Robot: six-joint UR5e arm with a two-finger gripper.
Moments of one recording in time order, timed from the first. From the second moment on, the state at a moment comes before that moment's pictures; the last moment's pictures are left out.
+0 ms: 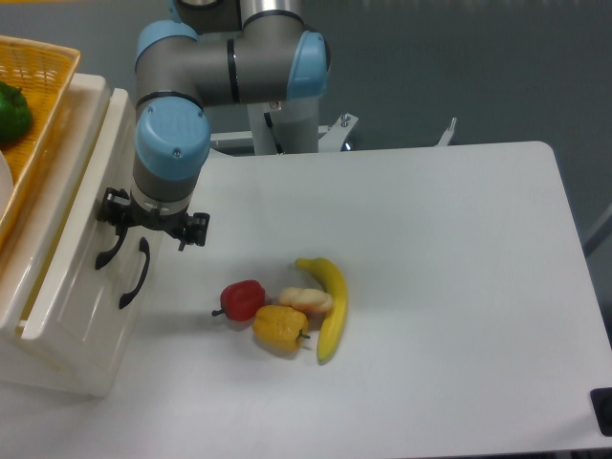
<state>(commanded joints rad) 2.13 -1.82 -1.58 -1.41 1.26 0.24</state>
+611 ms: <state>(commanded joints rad) 2.18 -1.82 -1.57 -1.41 1.26 0.24</state>
